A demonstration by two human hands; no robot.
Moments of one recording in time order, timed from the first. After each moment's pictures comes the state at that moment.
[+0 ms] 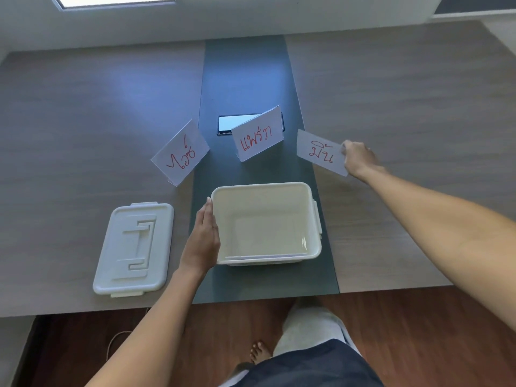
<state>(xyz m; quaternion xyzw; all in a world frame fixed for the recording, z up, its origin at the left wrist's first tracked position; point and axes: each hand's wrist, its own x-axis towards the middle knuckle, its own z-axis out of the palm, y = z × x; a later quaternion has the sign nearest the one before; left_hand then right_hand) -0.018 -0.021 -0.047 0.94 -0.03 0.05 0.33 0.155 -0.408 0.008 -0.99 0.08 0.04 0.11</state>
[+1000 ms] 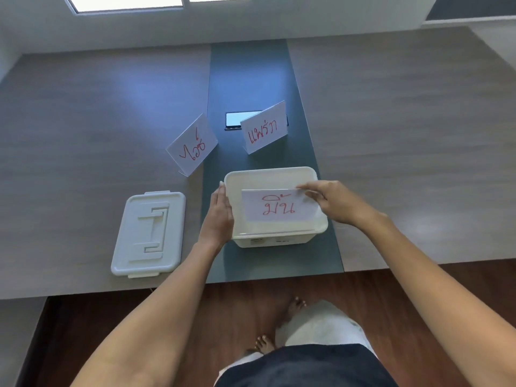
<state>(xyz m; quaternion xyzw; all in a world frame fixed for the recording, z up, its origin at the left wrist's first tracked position) 0.000 -0.024 -0.043 0.94 0.00 -0.04 0.33 -0.010 -0.307 0.063 -0.94 -0.08 0.15 0.30</state>
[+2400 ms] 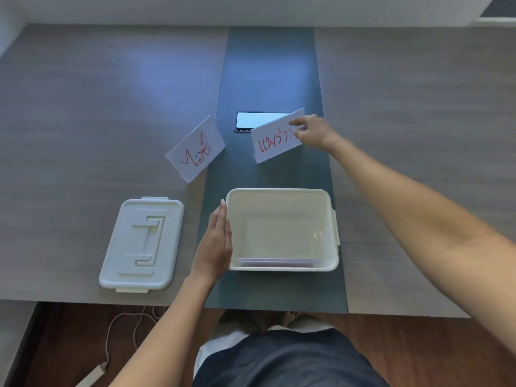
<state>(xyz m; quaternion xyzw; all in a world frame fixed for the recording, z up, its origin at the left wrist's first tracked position) 0.005 -0.028 -0.041 0.92 0.02 -0.01 0.39 0.252 -0.274 0.047 -0.93 -0.04 0.15 0.34</state>
